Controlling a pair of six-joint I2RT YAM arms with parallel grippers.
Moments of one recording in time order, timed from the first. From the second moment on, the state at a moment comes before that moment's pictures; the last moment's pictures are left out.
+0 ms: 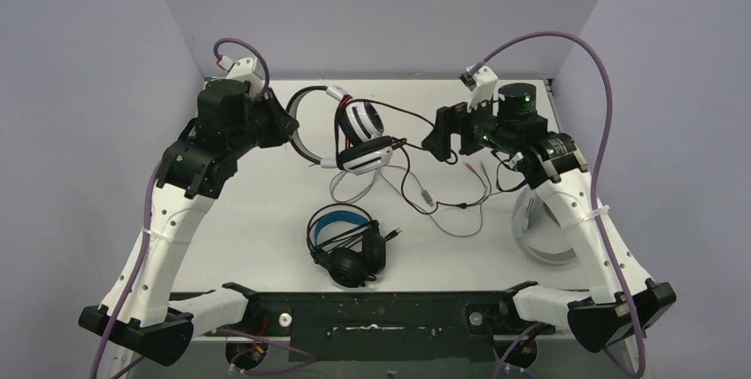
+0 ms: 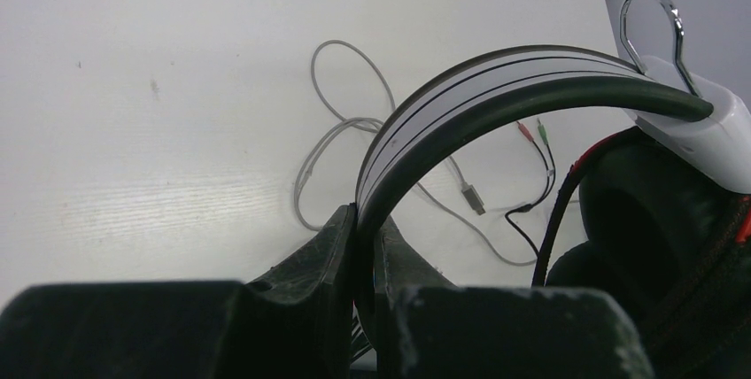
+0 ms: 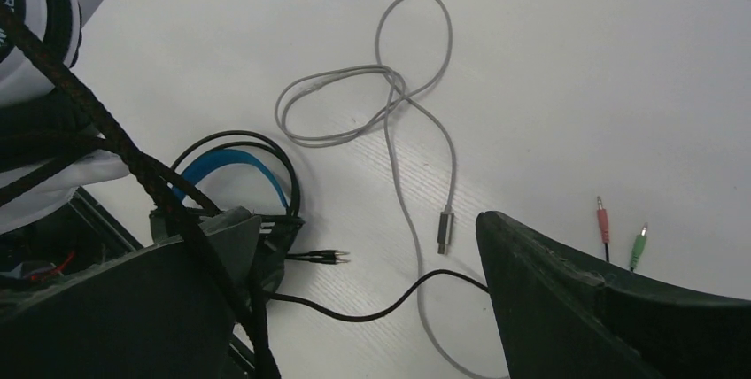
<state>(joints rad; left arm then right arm) -0.38 1.16 1.50 -0.79 -0.01 -0.48 0.36 1.19 1.40 -0.71 -0.33 0.06</state>
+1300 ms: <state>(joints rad) -0.32 1.20 1.50 -0.79 0.11 -0.54 0.41 1.12 1.17 -0.23 -0.78 0.23</state>
